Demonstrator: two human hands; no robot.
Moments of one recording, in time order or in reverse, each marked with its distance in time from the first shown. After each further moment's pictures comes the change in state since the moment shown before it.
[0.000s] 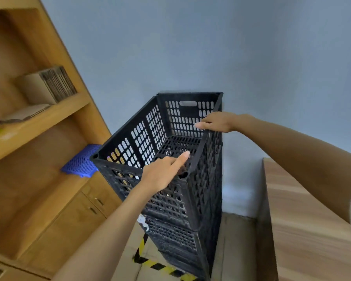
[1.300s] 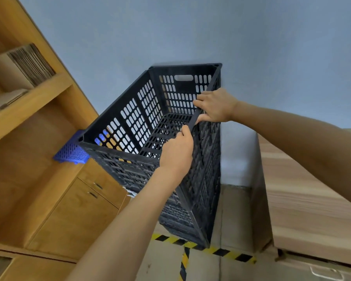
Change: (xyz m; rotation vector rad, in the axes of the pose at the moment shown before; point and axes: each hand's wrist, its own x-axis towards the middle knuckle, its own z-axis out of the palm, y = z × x) left_hand -0.010 0.045 0.039 0.517 0.262 0.196; right_hand -0.016 0.007 0.049 -0.496 0.474 -0.356
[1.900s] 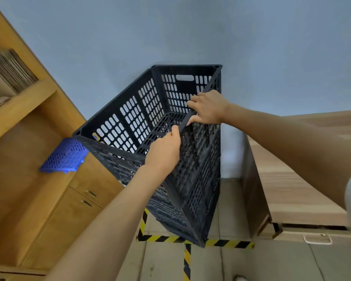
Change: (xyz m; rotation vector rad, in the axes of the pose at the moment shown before) left_hand -0.037 -0.055 0.003 -0.089 0.001 0.138; right_hand -0.010 -0.063 -0.030 -0.056 -0.024 0.146
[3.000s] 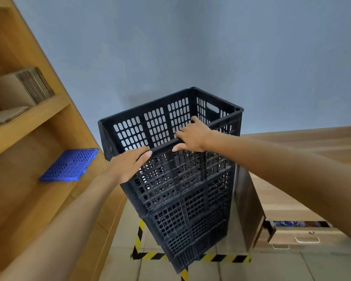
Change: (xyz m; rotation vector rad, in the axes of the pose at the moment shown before) left_hand -0.098 -0.138 -0.027 -0.283 -0.127 0.032; right_hand 0.006 -0.133 -0.087 -0.129 -0.414 0.109
